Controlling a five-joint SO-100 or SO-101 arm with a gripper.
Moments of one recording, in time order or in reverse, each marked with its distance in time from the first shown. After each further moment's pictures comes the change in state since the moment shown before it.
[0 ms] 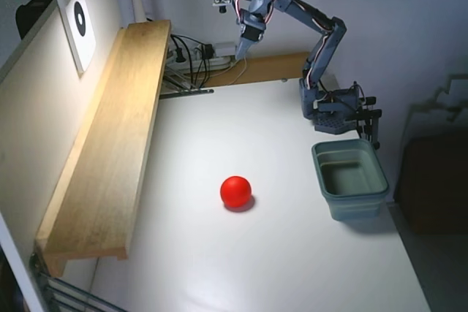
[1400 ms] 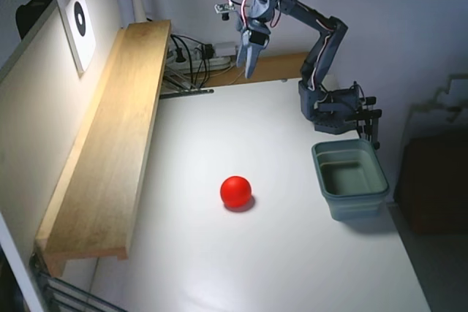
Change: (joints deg) arm -13.3 0.0 0.0 0.0 -0.1
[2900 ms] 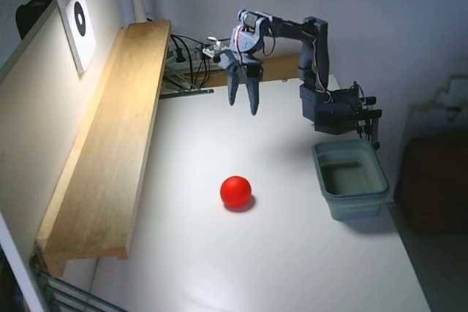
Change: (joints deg) arm -22.9 -29.5 -17.2 -5.8 0.0
